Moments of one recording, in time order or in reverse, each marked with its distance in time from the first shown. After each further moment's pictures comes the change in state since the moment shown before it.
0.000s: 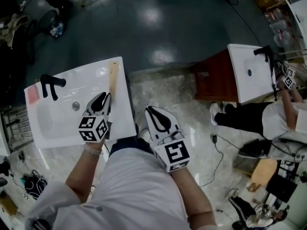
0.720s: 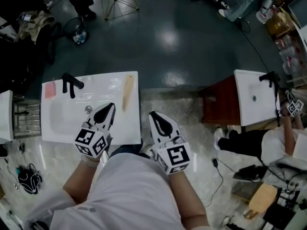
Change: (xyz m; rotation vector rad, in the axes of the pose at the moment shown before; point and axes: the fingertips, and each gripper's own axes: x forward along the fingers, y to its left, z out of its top) left arm -0.091 -0.048 0.081 0.085 -0.167 -0.056; right arm -0.010 0.019 0.035 0.009 -0.123 0.104
